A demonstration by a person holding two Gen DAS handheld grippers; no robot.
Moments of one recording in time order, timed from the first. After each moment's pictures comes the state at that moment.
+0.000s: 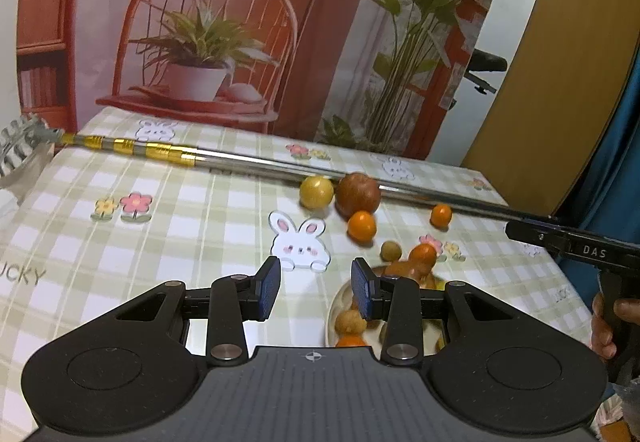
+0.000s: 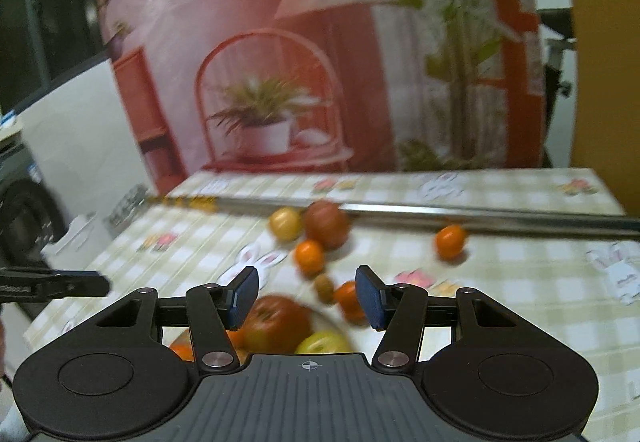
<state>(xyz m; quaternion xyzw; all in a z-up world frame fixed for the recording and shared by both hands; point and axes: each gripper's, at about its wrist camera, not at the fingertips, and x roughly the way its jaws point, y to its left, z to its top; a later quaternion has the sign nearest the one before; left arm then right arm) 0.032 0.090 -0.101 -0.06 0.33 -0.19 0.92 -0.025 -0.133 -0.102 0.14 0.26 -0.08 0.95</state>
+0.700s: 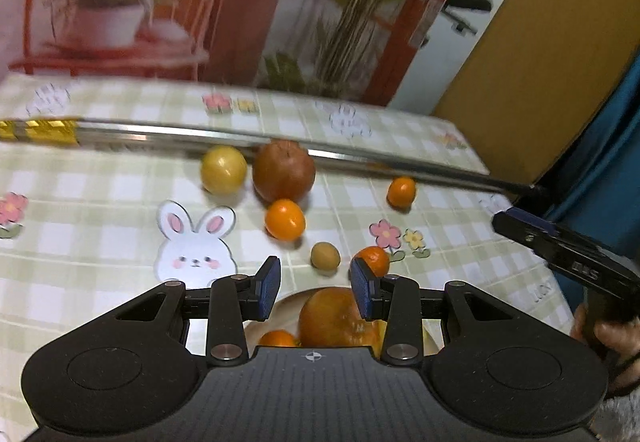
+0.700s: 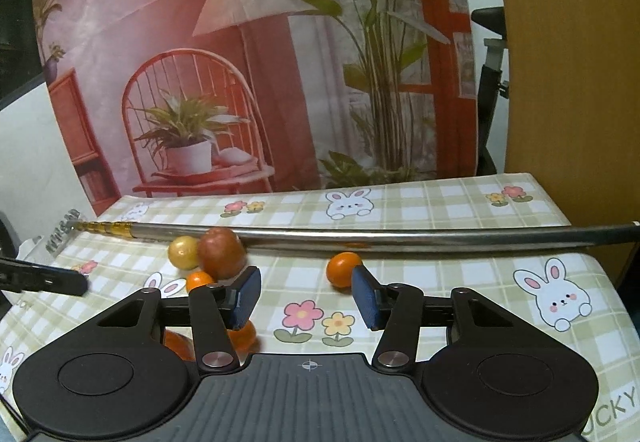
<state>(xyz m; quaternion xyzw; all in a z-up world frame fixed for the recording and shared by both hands) 0.134 -0.011 -0.133 -0.06 0.43 -0.25 0.86 -0.023 -0.211 -0.120 0.15 0.26 -0.16 0.94</state>
